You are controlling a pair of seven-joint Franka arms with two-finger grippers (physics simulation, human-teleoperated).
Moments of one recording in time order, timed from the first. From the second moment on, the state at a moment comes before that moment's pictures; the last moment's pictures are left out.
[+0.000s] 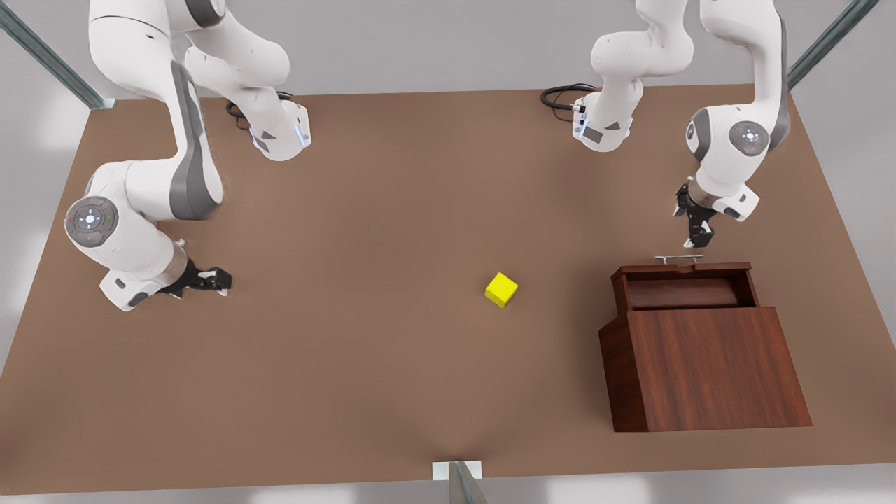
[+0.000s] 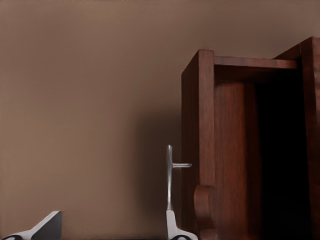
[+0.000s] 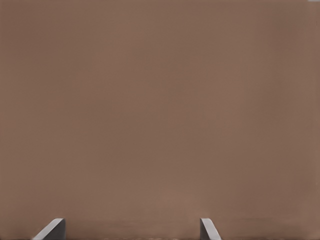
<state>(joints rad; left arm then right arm) -0.03 -0.26 0.12 -2.55 0.18 2.43 -1.51 -0.01 0.15 0.04 -1.71 -0.06 1.86 0.01</state>
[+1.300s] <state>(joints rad) -0.44 0.61 -0.24 -1.68 0.24 2.22 0.00 -0.06 0.21 -0.01 -1.40 -0.02 1.71 -0.12</state>
